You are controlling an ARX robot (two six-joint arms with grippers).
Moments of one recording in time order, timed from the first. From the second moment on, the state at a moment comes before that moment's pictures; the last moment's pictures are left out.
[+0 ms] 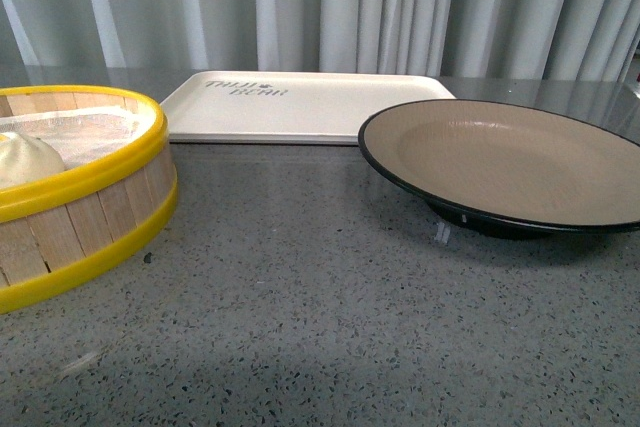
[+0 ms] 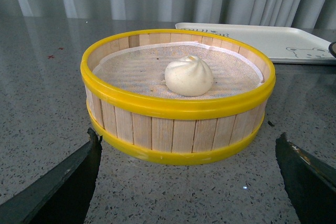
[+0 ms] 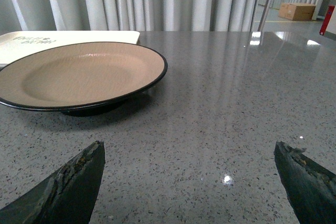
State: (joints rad) left arm 0.00 0.00 0.03 0.00 0.00 0.00; right arm 0.00 0.00 0.01 0.00 0.00 0.00
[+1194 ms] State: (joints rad) left arm 0.00 0.03 0.04 -0.05 -0.01 -0.03; right arm 0.00 0.00 0.01 0.00 0.00 0.00
